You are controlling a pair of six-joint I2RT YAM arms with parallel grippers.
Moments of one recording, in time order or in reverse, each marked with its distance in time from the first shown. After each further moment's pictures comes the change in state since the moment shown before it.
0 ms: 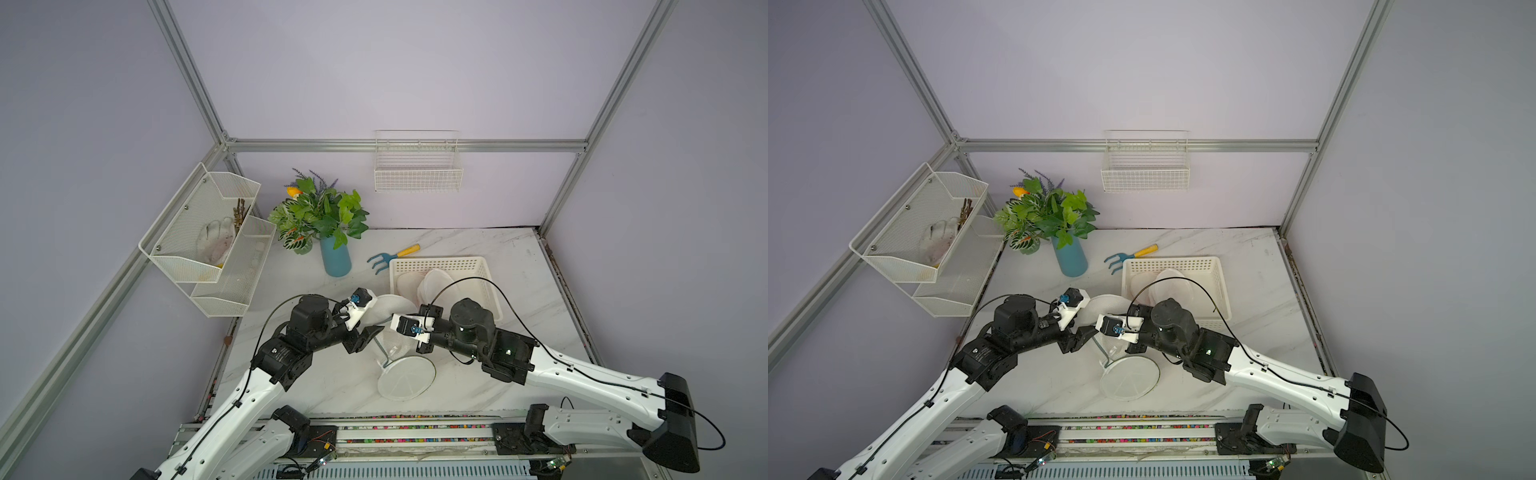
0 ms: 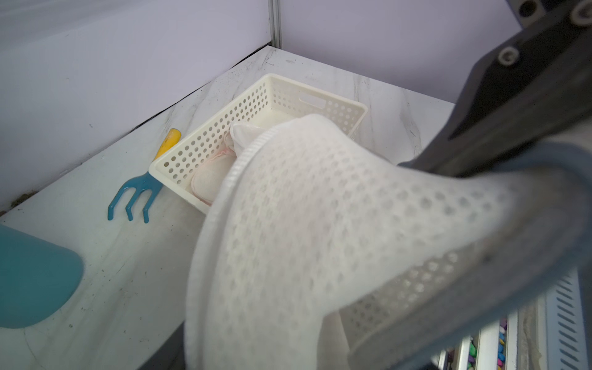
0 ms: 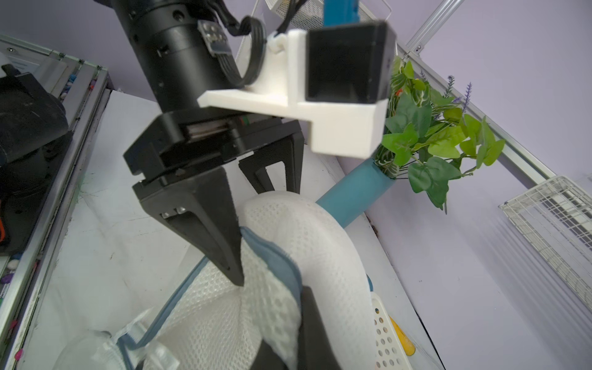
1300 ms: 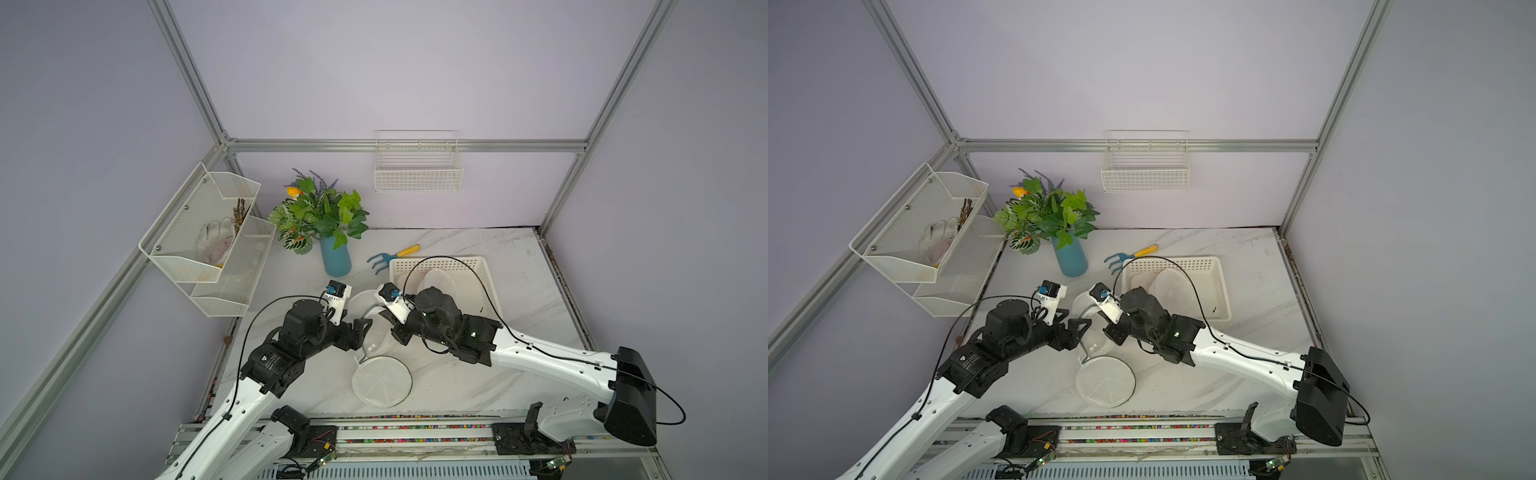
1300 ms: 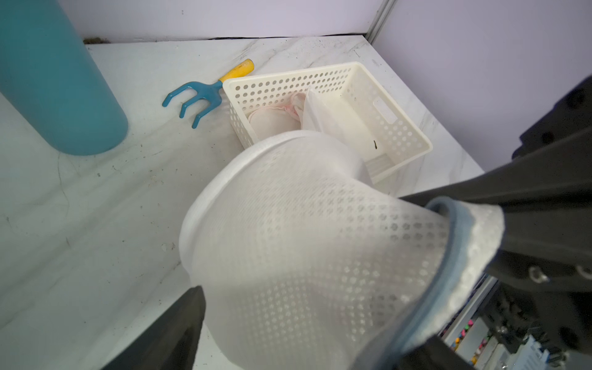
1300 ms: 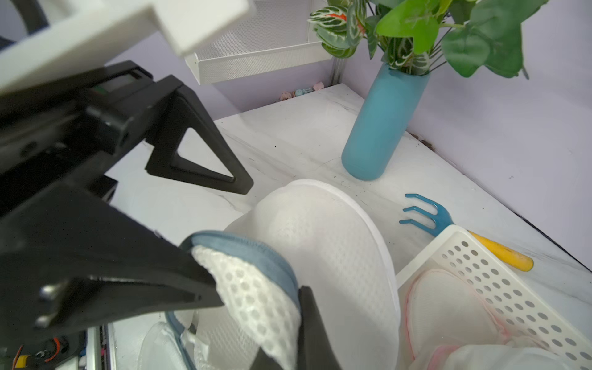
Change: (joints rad) left arm 0.003 -0.062 0.023 -0.161 -0.254 -0.391; right arm -0.009 0.253 0.187 -0.111 0.043 0.474
